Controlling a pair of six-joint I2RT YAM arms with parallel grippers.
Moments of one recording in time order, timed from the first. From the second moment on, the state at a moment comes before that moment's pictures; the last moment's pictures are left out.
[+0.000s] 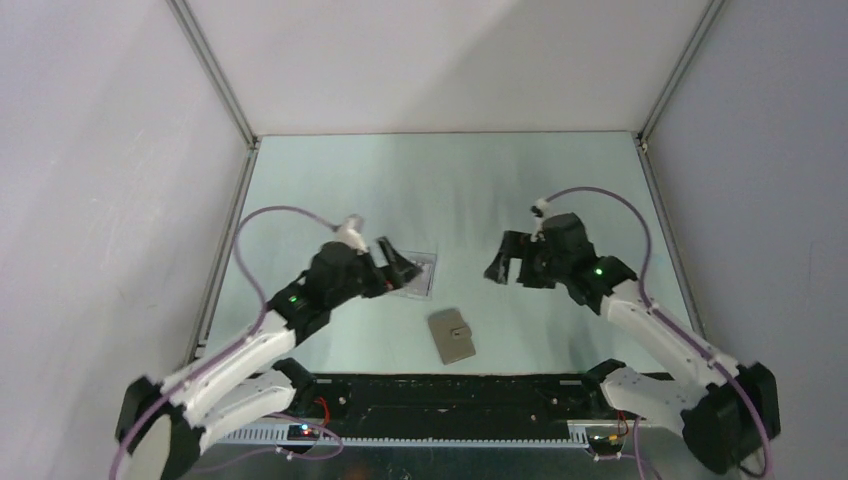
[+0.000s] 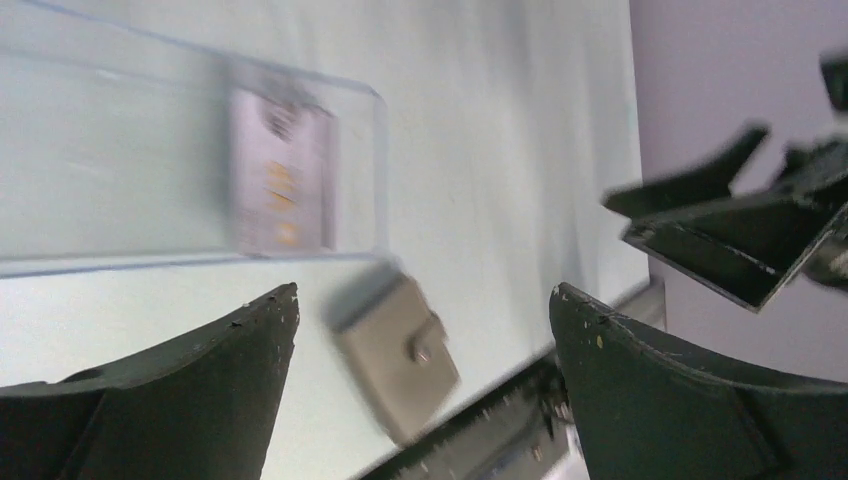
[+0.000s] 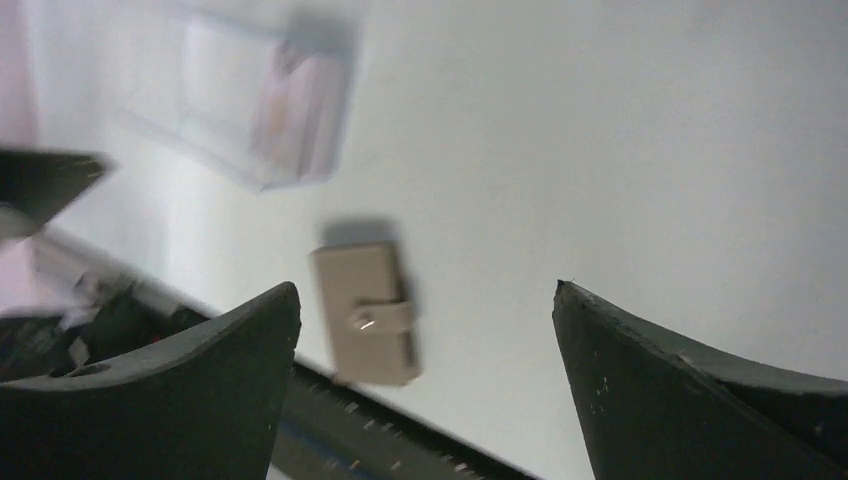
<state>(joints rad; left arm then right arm) -0.71 0.95 0.59 -0.15 0.06 -0.89 0.53 1.08 0.80 -0.47 -0.22 0.58</state>
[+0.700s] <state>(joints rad) -0.13 0.68 0.21 0.23 -0.44 -0.34 0.12 0.74 0.14 0.16 0.40 0.25</state>
